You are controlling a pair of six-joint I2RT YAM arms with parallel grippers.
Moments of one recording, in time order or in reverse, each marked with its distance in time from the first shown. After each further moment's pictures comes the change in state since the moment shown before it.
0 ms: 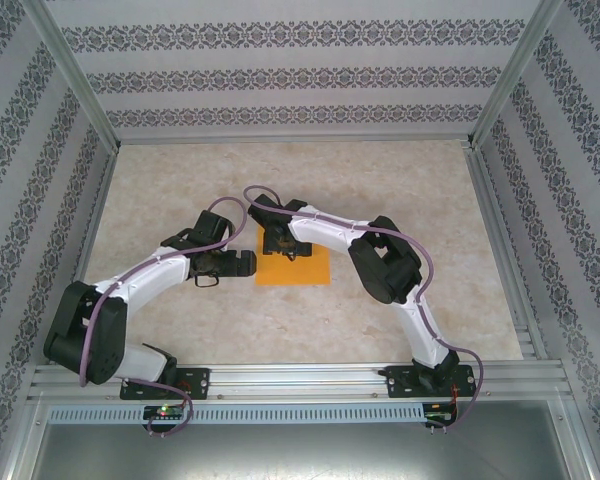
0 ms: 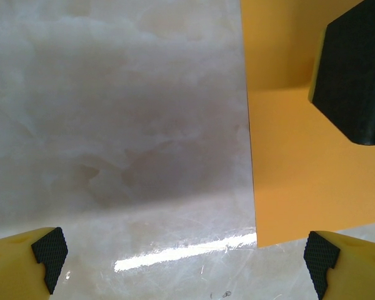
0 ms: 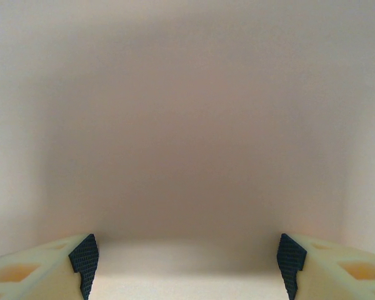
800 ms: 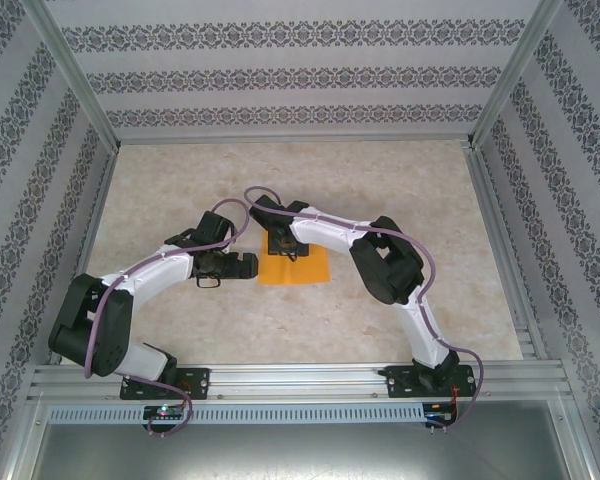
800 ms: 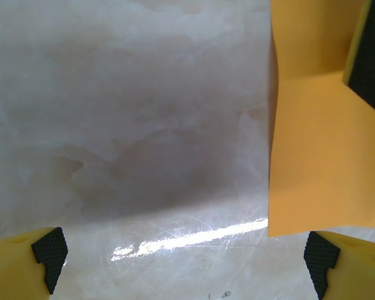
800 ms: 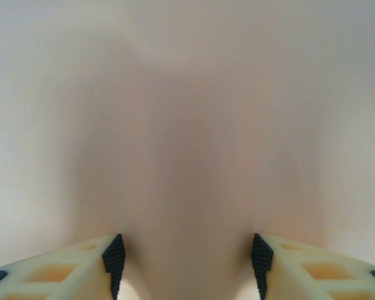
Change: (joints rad) left arm 0.000 0.041 0.002 0.000 0.032 0.000; right arm 0.000 -0.023 -0.040 0.037 0.010 -0.021
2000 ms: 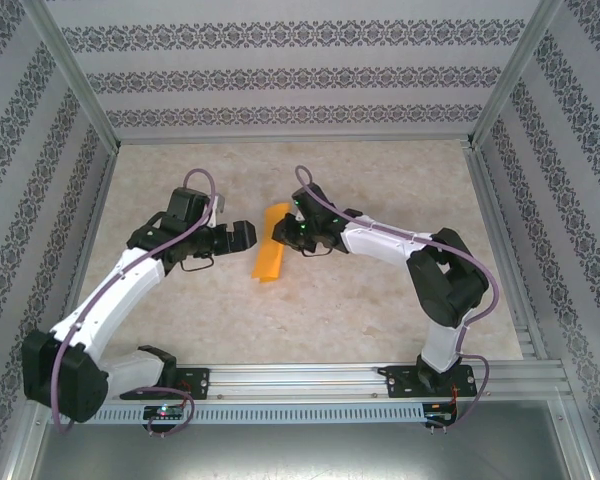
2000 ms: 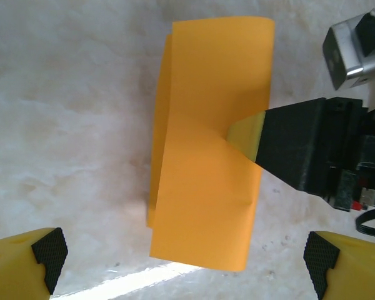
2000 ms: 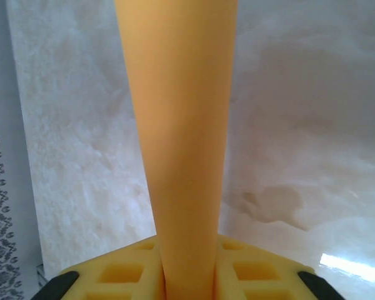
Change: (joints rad) left arm 0.039 -0.235 0.190 -0.146 0.166 -0.136; right arm -0.135 -0.399 -0.498 0.584 -0.539 0.154
